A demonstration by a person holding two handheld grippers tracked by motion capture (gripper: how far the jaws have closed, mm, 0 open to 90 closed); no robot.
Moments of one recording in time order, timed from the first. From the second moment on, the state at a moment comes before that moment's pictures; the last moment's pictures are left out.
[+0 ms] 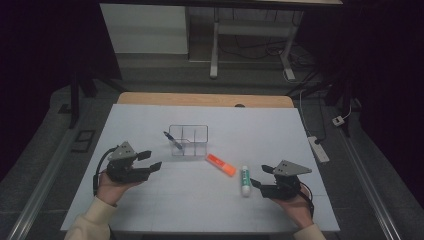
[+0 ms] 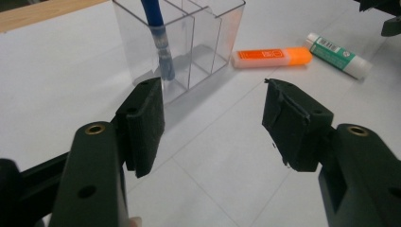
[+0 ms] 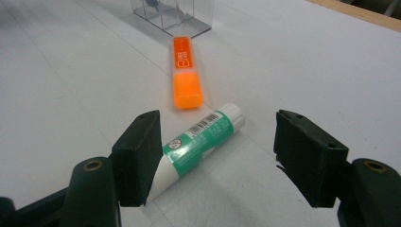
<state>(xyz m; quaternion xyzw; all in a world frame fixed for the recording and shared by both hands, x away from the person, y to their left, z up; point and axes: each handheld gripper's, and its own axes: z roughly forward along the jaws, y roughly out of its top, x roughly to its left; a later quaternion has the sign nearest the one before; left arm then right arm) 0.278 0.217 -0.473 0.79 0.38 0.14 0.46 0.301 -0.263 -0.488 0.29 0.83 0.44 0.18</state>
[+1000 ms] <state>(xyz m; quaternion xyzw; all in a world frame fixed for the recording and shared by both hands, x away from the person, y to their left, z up) 0.260 0.216 -0.493 0.81 0.38 0.15 0.43 0.302 -0.266 -0.485 0.29 0.83 0.44 0.18</state>
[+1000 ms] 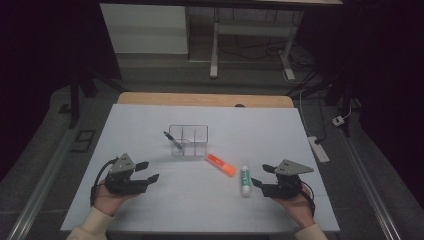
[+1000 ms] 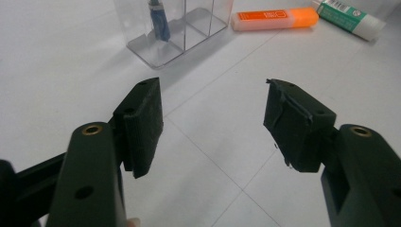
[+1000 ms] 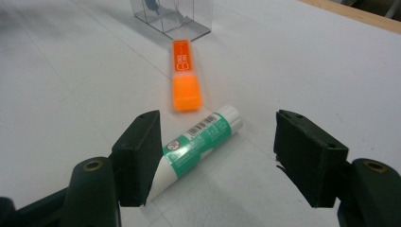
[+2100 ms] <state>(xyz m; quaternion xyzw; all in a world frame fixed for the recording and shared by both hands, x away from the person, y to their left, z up) 0.264 0.214 -0.501 0.81 0.38 0.14 0.42 0.335 -0.213 -0.467 0.26 0.86 0.41 0.15</state>
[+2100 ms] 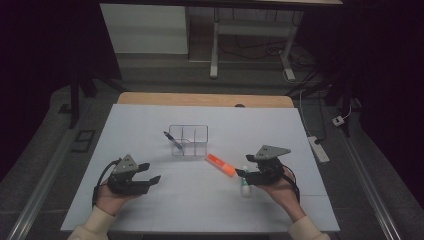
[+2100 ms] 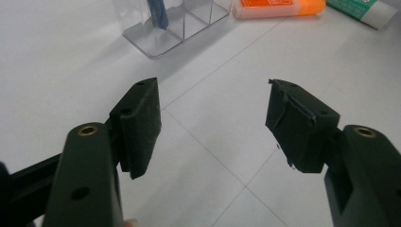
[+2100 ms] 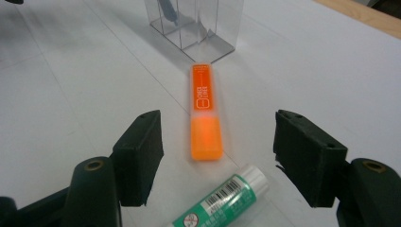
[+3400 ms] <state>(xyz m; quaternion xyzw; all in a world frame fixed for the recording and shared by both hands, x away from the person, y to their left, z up) 0.263 0.213 -0.501 0.81 0.38 0.14 0.41 0.387 -0.139 -0.504 0.26 0.93 0.25 0.09</state>
